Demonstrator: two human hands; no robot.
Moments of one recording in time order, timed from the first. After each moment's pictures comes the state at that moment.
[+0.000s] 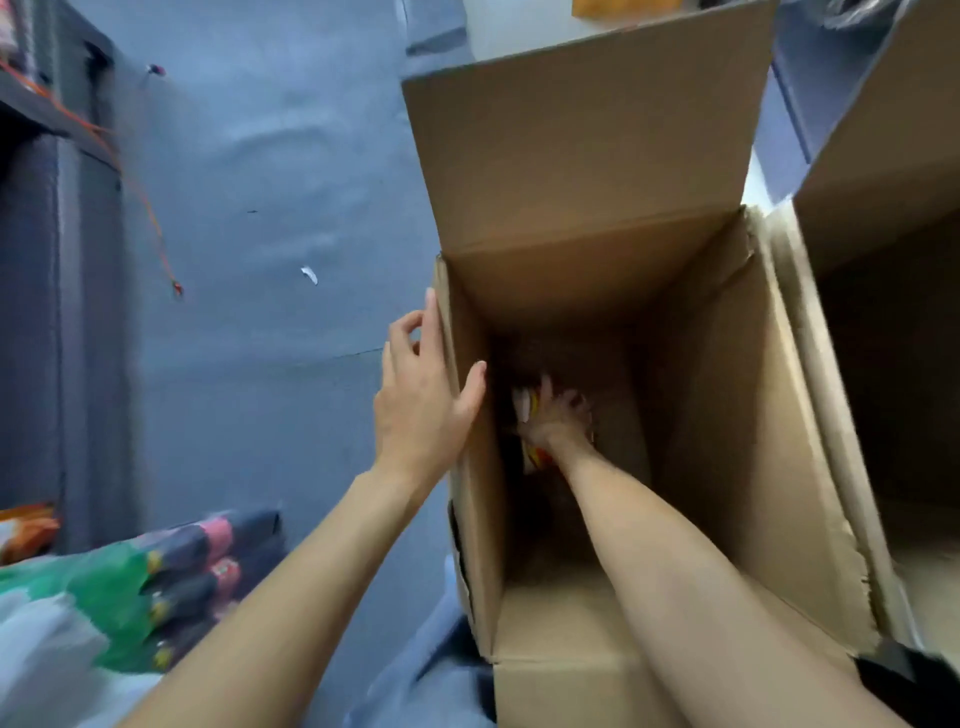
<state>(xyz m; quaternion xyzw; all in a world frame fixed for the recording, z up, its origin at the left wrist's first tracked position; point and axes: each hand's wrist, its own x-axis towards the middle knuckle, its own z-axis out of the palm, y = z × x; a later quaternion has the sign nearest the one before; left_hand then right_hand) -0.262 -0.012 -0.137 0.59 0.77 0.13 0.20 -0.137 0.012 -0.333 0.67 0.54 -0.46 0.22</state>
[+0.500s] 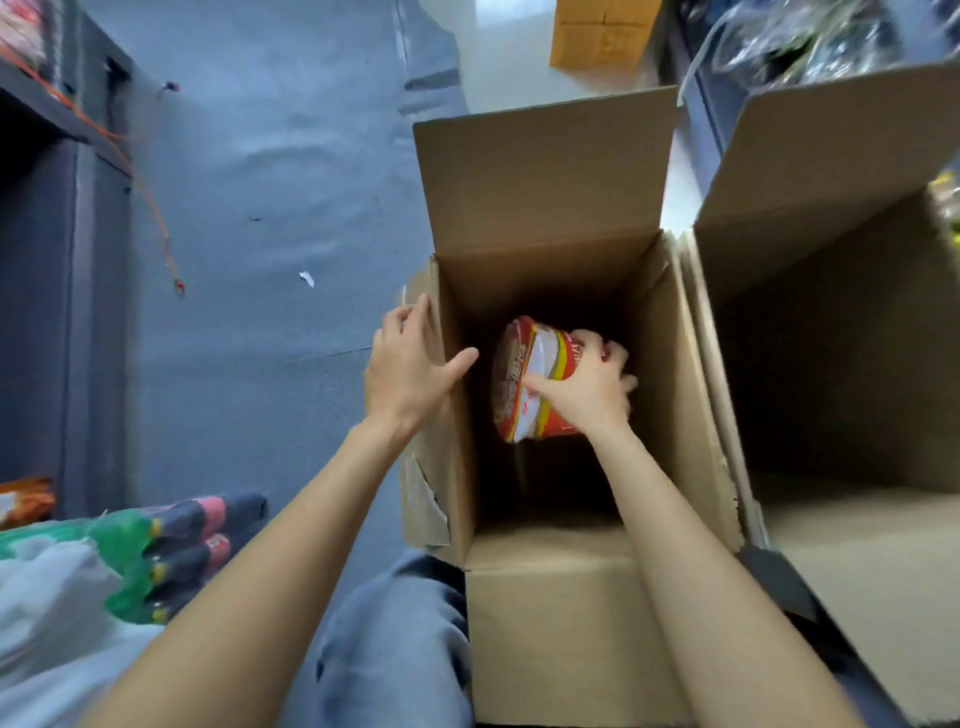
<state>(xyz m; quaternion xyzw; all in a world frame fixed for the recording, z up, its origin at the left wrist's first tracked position) -0.263 -0.015 -0.107 0.55 0.78 0.15 0.27 -0.080 0.001 -0.149 0.76 0.50 -0.42 -0.05</state>
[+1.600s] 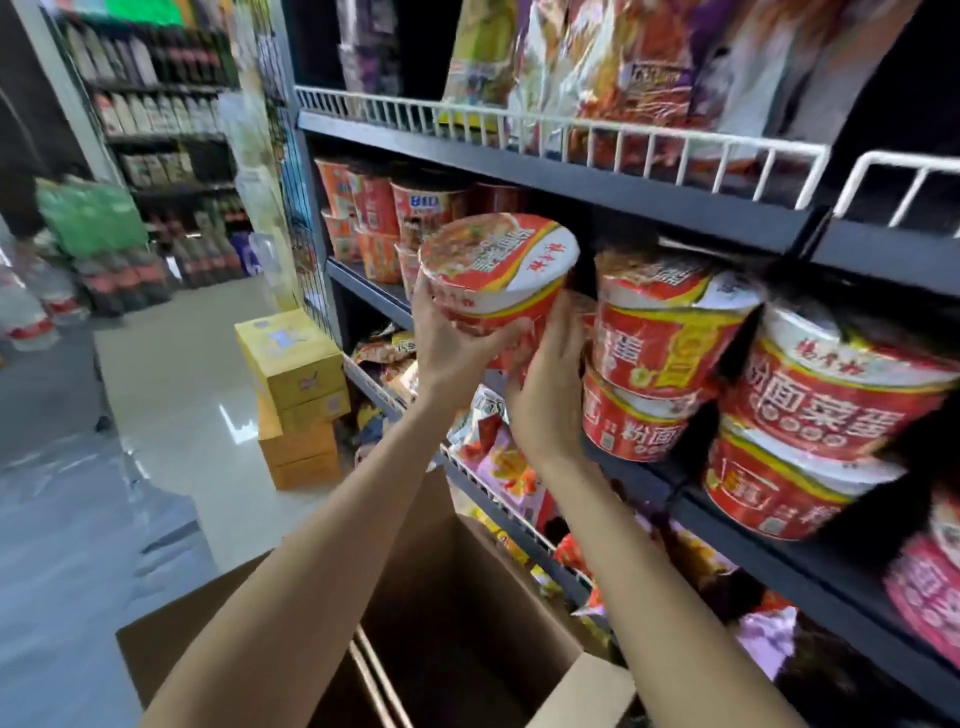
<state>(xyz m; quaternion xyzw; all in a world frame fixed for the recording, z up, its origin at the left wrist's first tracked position) 0.113 0.106 0.285 0.64 0.28 0.58 0.41 0.182 0.019 0.275 0.69 0.50 0.07 -0.52</state>
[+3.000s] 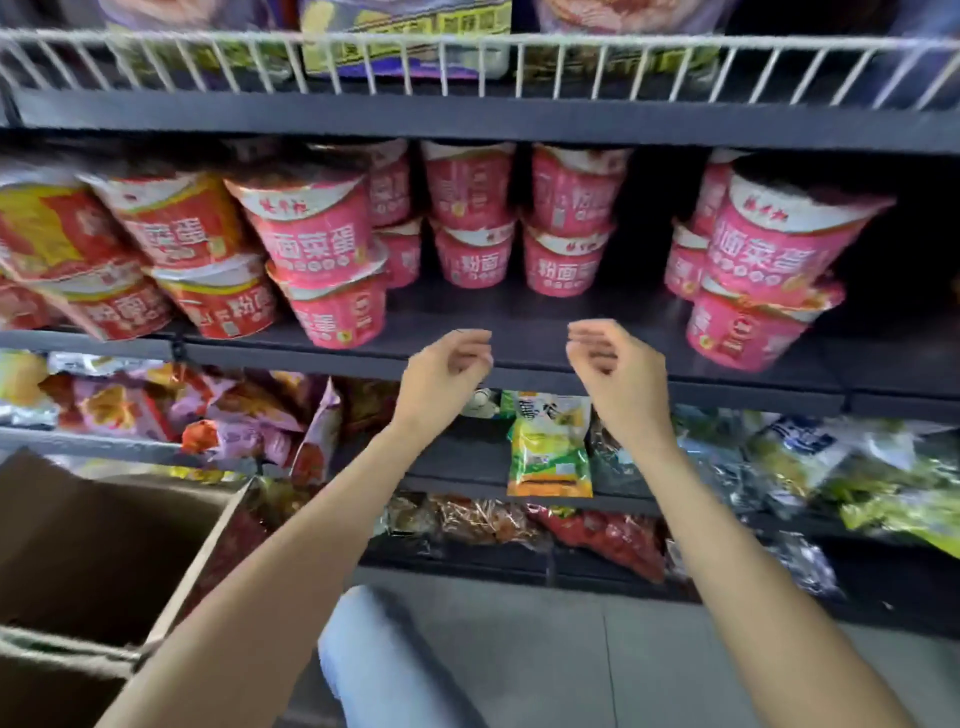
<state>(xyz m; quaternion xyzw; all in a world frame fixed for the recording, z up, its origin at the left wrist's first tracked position) 0.288 -0.421 0.240 0.84 0.08 0.17 0.51 0.344 -0.609 0.250 0.83 0.21 0.15 -0.50</state>
